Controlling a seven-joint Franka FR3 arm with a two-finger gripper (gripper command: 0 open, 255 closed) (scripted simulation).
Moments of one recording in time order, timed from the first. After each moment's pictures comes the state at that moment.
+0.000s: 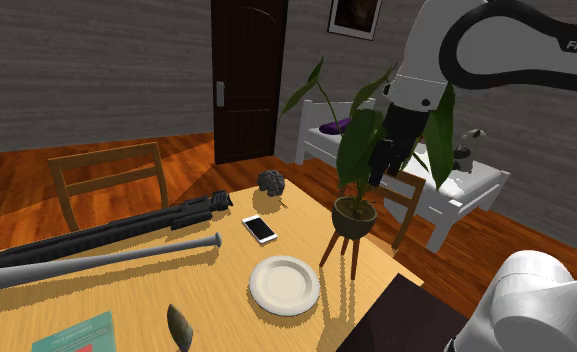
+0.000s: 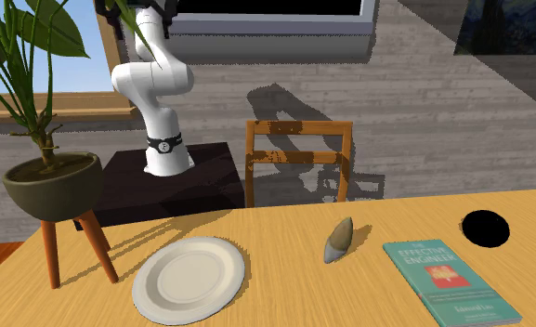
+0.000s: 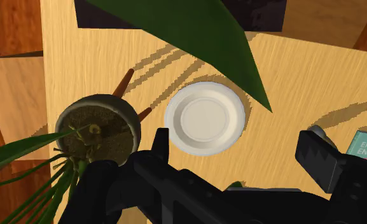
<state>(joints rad) 0.02 -0.78 0.05 -2.31 0.05 1.57 0.06</state>
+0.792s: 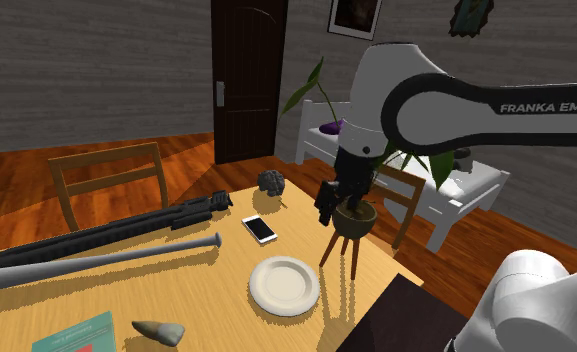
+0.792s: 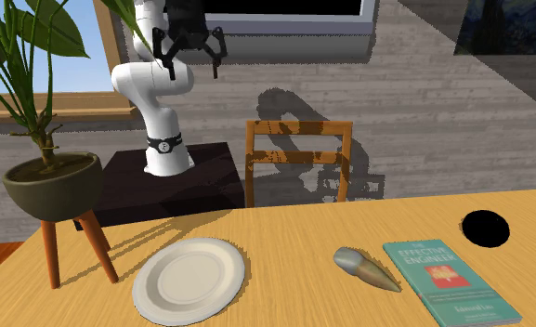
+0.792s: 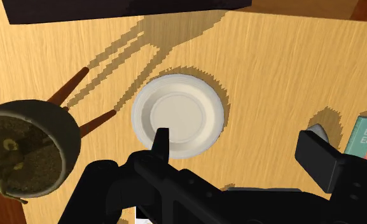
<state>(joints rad) 0.05 -0.65 0.25 -2.43 0.16 1.84 0.30</state>
